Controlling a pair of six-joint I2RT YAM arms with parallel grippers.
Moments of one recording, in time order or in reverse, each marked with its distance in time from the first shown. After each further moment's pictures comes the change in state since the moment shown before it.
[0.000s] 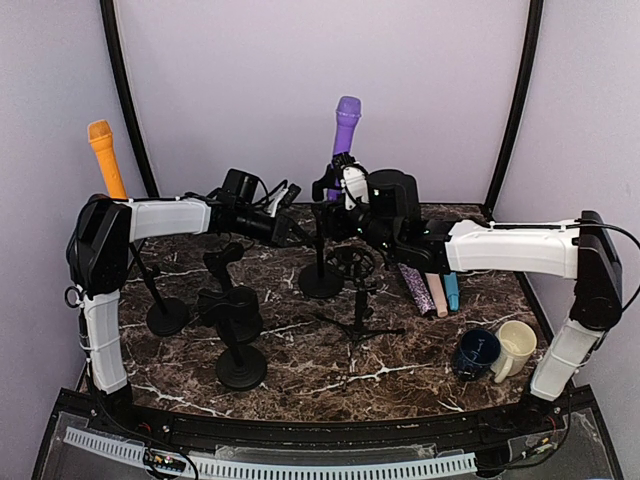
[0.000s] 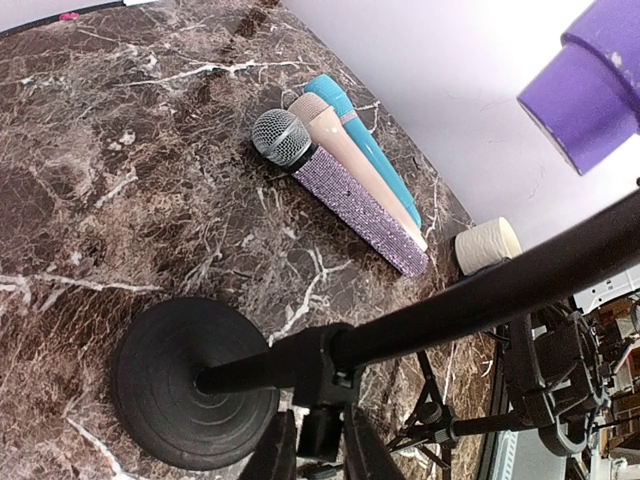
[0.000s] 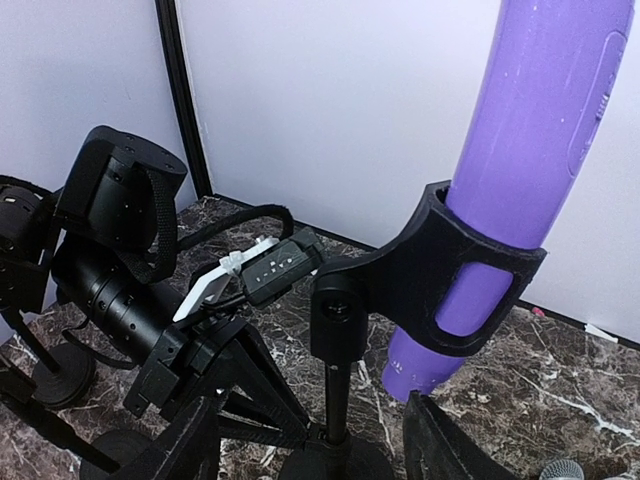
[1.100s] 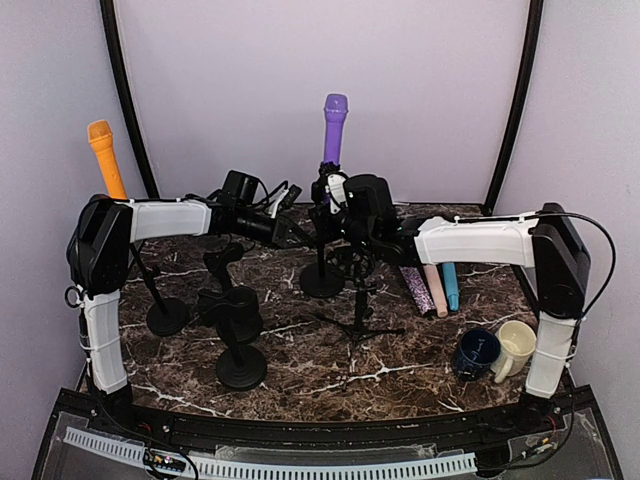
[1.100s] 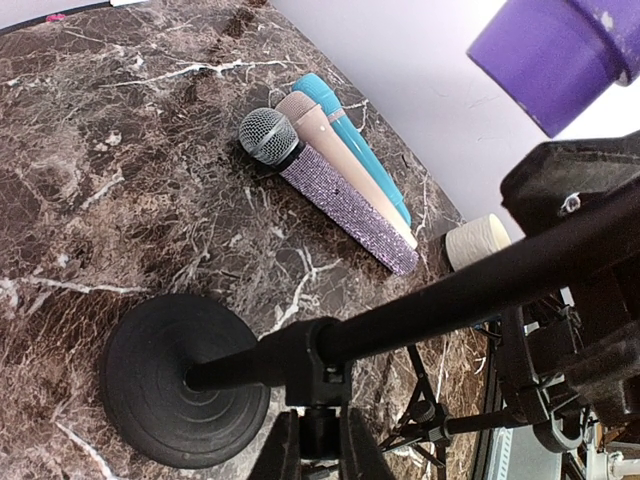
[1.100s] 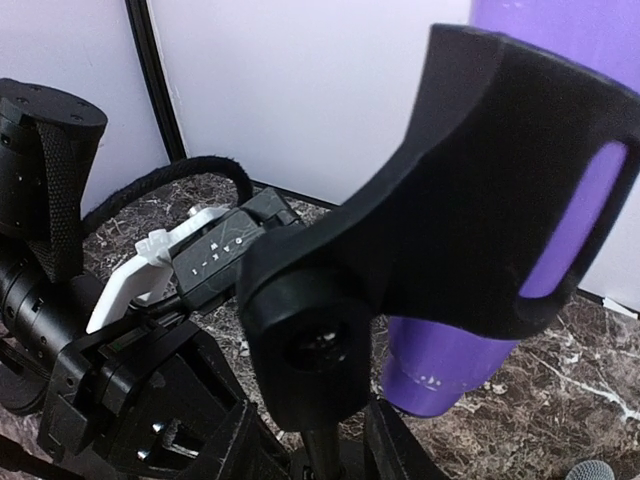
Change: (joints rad) left arm -0.001 0.002 -0.014 0.028 0.033 -0.020; right arm -0.043 0.190 0.139 -0.039 -0.008 0.036
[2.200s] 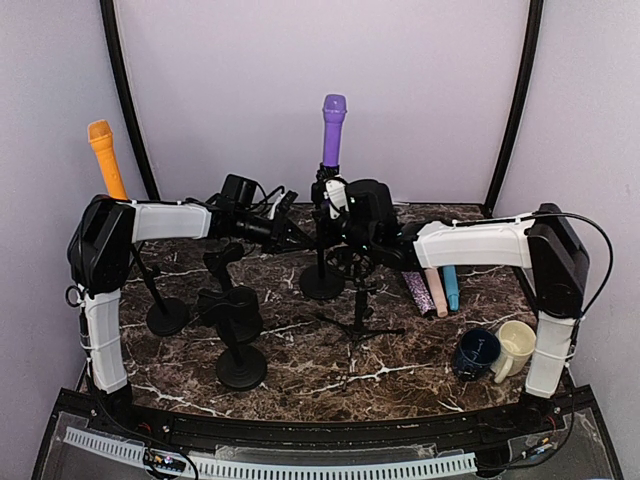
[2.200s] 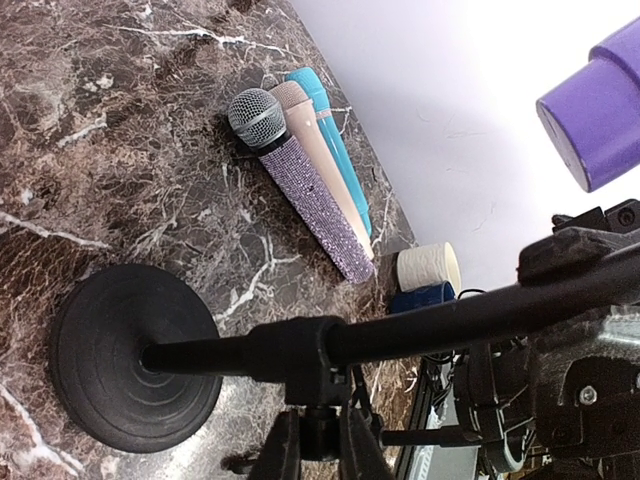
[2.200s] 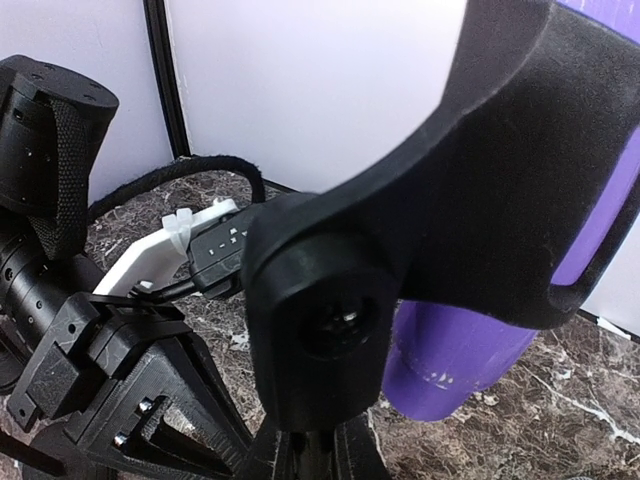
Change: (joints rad) left arm 0.007 0.008 -0.032 0.055 0.078 -0.259; right arm -0.005 0.011 -0.033 0.057 -0.019 -0.075
